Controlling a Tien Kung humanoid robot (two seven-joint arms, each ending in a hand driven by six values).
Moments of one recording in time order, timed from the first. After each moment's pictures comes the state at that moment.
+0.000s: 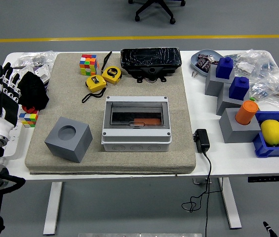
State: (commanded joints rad) left arm -0.07 0.06 -1.63 -1.37 0.95 -0.01 -0.16; right arm 0.10 -0.07 1.47 0.18 -1.34 -0.02 0.02
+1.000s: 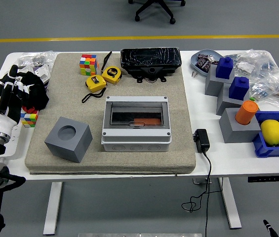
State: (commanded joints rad) left arm -0.08 0.05 -1.63 -1.37 1.00 -0.05 -0.15; right arm 0.10 -0.06 1.47 0.18 -1.33 -0.02 0.02
